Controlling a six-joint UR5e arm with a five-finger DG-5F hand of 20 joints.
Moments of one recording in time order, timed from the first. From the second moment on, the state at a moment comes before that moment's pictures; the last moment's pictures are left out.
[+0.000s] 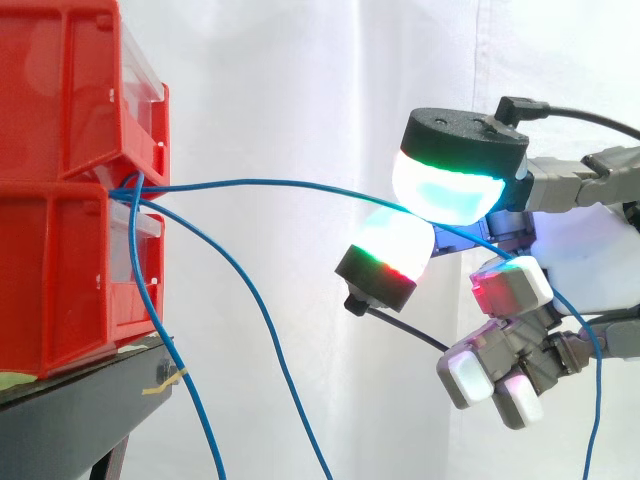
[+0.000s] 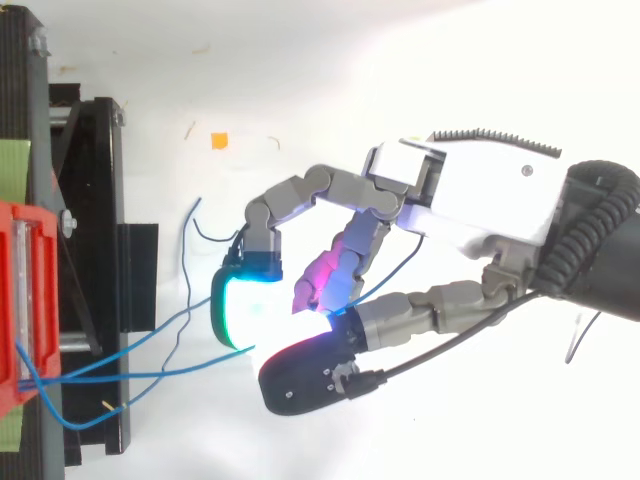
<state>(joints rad) 0.23 -2.18 -1.30 -2.92 -1.09 -0.04</state>
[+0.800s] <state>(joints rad) 0.28 -2.18 -1.51 -2.69 -1.04 0.01</state>
